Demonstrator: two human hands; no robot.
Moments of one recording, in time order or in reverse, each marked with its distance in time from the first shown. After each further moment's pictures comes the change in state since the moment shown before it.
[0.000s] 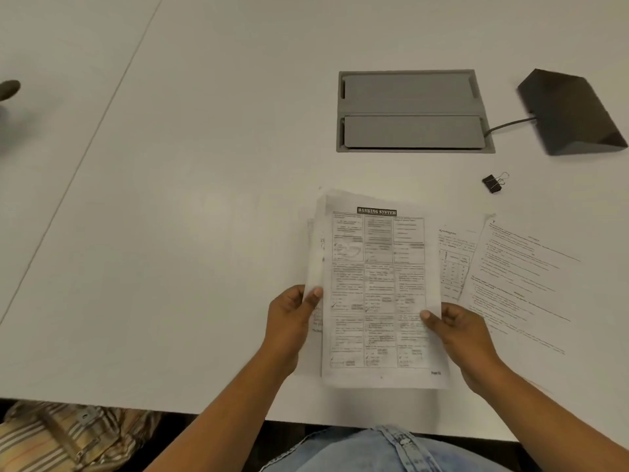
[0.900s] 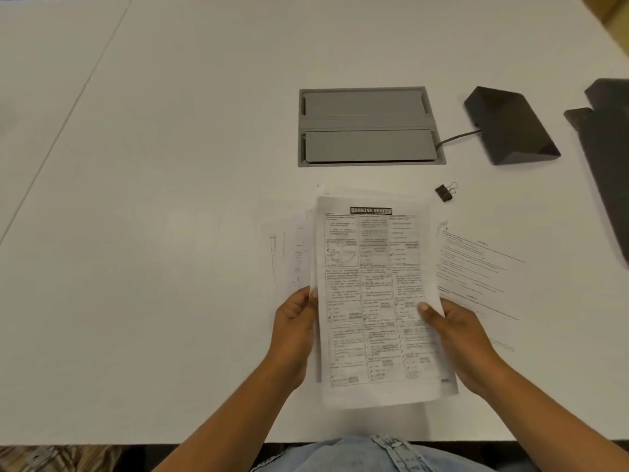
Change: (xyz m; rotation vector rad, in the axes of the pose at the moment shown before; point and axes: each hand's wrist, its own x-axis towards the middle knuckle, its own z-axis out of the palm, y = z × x) left_hand -0.020 0.018 0.076 -0.059 -0.116 0.032; right_hand -0.009 -0.037 -0.055 0.068 -0.063 -0.028
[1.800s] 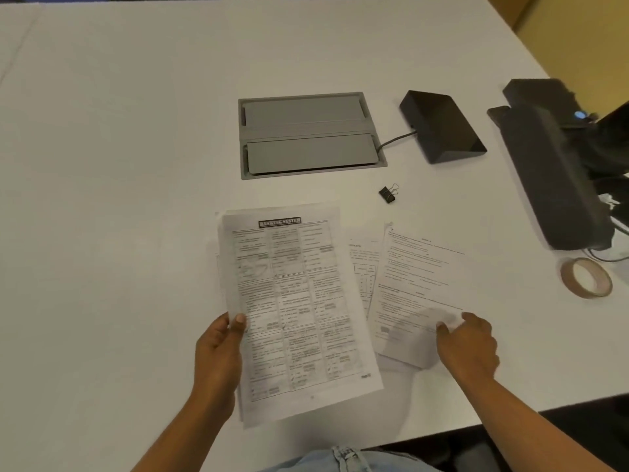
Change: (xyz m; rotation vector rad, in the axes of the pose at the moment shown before) left_hand 0.007 0.000 -0.016 0.152 0.193 -0.010; right_hand 0.029 0.059 -0.091 -0.823 0.691 0.270
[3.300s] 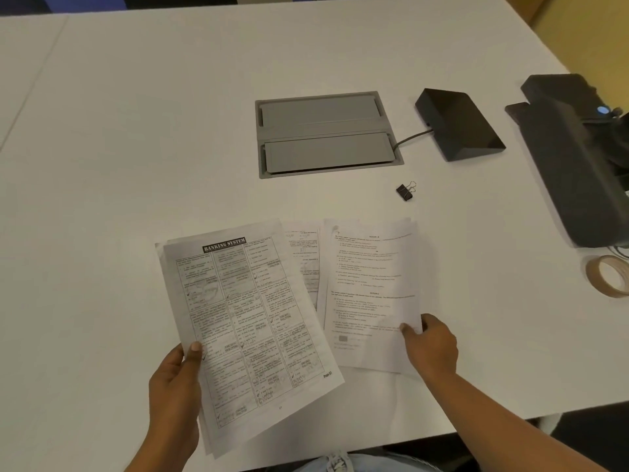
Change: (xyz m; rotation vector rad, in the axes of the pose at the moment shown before) left_hand -0.006 -0.021 -0.085 -0.074 0.212 -0.036; right_hand -0.050 -0.041 0.051 0.278 -0.104 -0.153
